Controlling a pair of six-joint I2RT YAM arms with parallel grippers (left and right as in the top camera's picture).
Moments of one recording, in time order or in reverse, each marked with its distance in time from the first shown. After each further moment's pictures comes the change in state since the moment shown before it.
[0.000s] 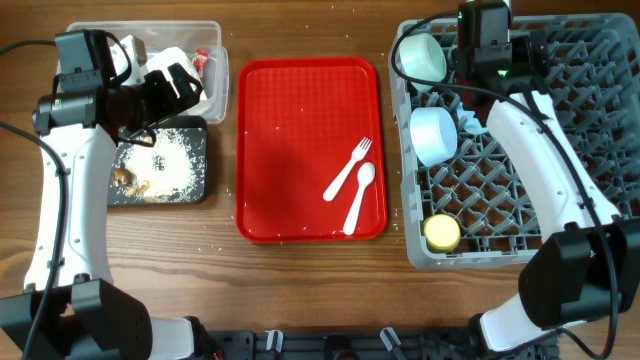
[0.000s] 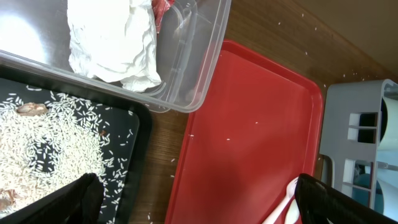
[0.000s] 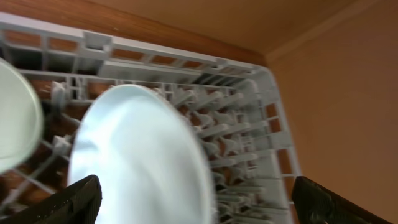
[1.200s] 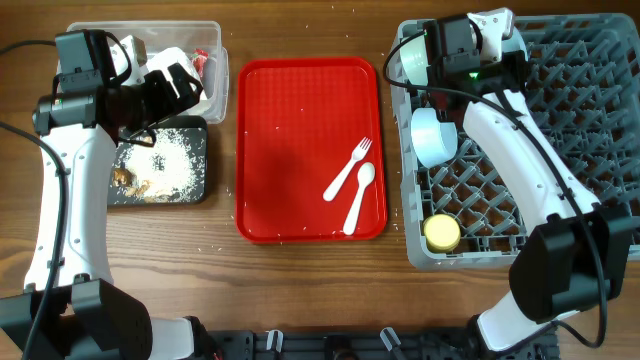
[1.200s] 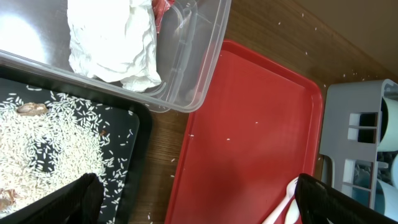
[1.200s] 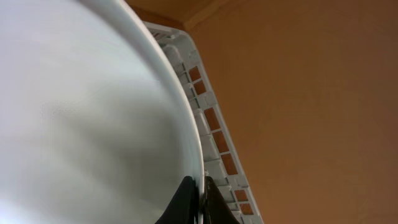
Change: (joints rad) left arm 0.000 0.000 0.000 0.000 0.000 0.000; right arm 0.087 0.047 0.003 -0.163 0.440 0.177
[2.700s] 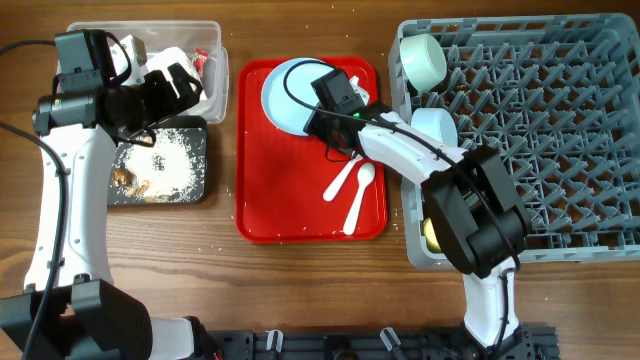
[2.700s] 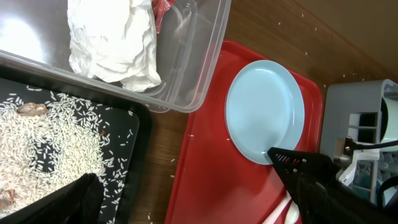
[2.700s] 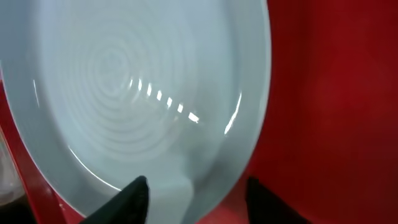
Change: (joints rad) left arm 0.000 -0.001 0.000 0.000 0.000 0.000; right arm 0.316 0.346 -0.033 0.350 -1.156 1.048
